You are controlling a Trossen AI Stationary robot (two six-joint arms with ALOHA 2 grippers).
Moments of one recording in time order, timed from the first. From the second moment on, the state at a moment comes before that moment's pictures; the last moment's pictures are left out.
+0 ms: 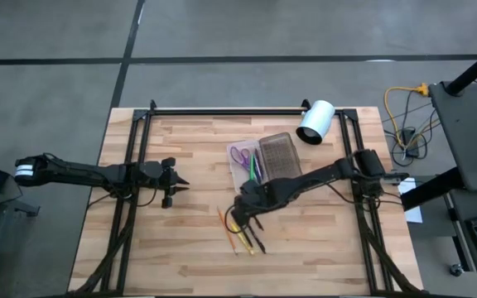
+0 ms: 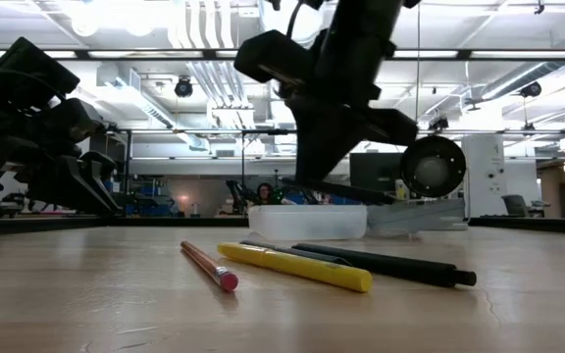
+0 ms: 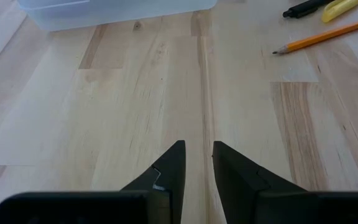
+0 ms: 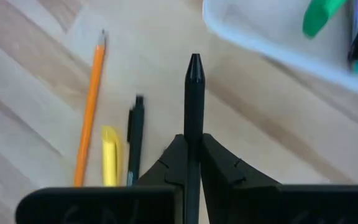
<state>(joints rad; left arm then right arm) 0.11 0.63 0.01 0.03 0.02 0.08 0.22 2.00 1.51 -0.73 0.16 1.19</state>
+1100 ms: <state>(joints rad) 0.11 0.63 0.01 0.03 0.02 0.08 -0.08 1.93 1.46 -0.73 0.37 1.05</state>
